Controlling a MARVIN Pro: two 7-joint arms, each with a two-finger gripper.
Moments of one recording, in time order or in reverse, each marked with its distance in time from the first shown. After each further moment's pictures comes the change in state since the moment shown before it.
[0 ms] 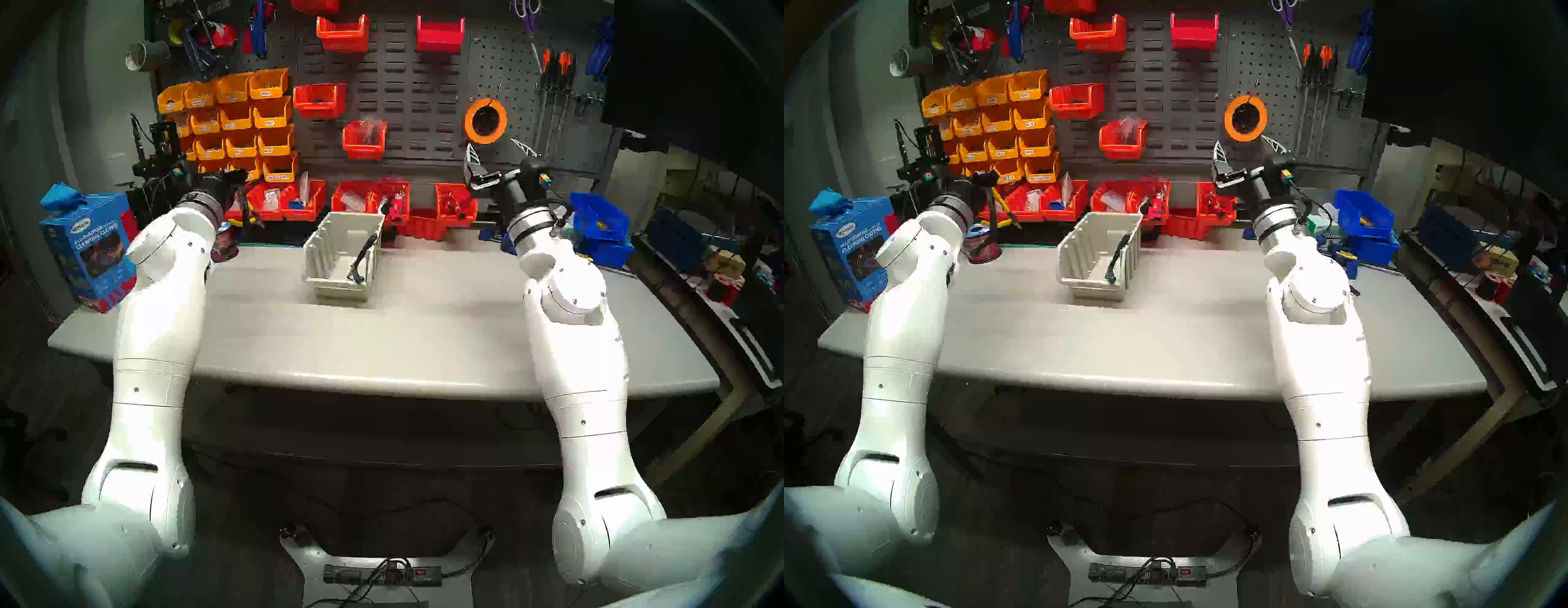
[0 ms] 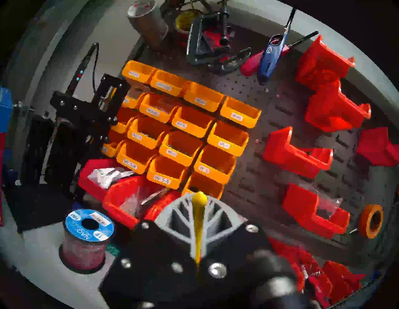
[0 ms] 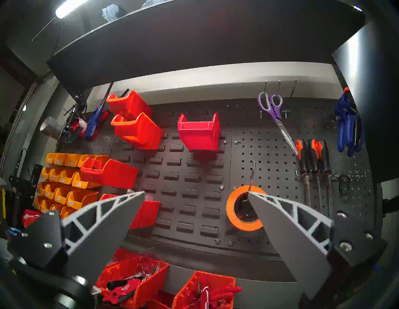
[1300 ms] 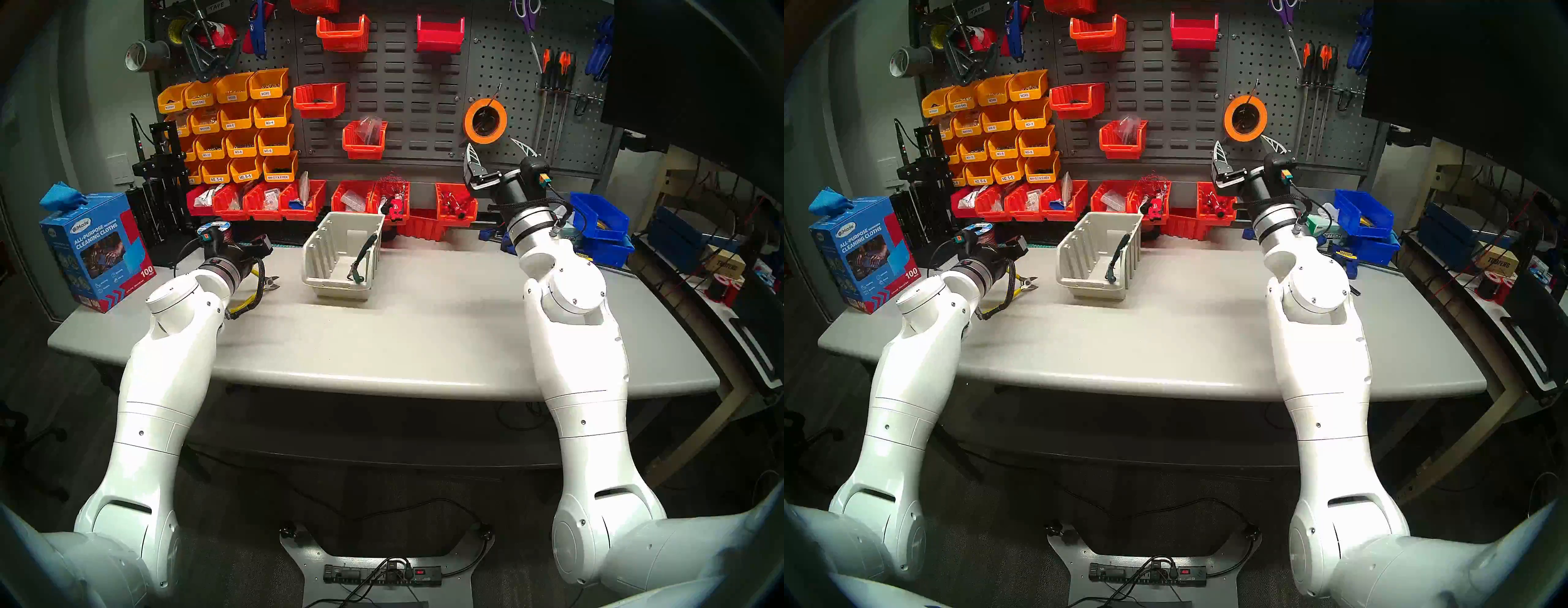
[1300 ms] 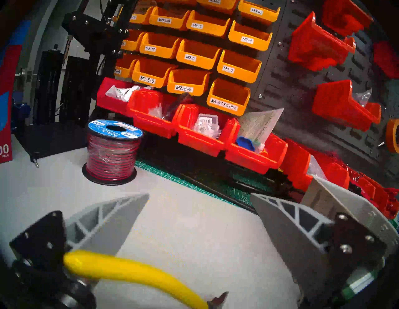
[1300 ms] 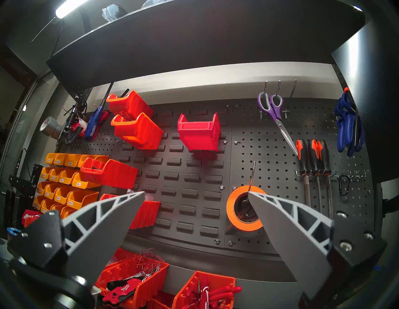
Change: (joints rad) left arm 0.163 0.054 0.075 0.056 0.045 0.030 -0.047; right arm 0.000 0.000 0.000 0.000 0.000 0.000 0.000
